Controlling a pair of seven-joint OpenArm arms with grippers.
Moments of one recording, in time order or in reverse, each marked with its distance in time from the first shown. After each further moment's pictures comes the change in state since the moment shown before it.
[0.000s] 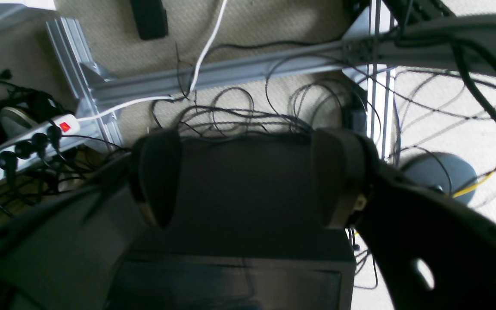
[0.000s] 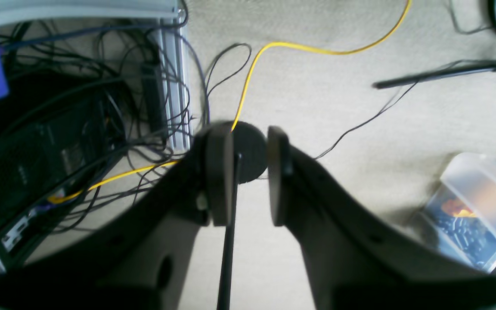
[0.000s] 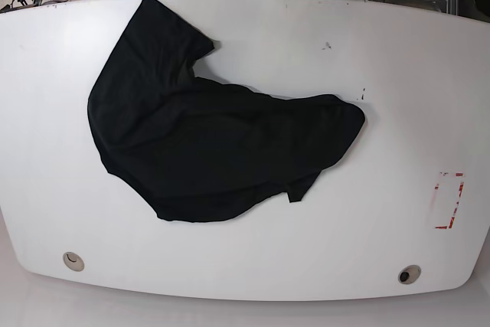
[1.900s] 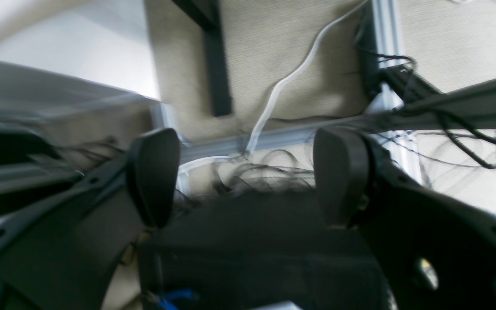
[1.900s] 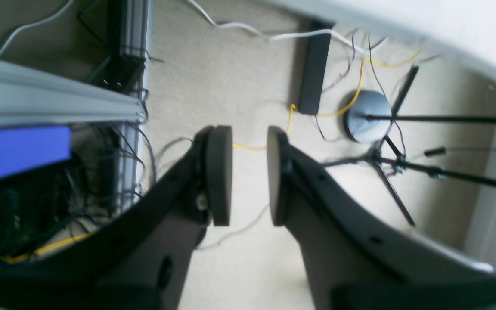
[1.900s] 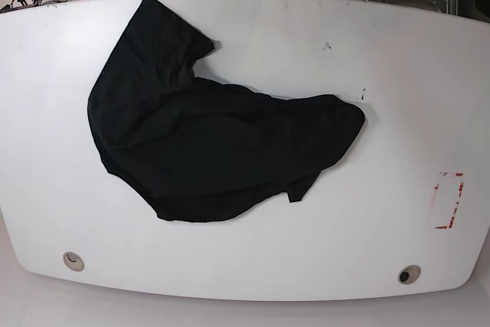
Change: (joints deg) left arm 31.7 -0.7 -8.6 48.6 -1.3 -0.2 -1.8; right arm -30.4 -6.9 -2.6 59.8 7.5 2.5 -3.0
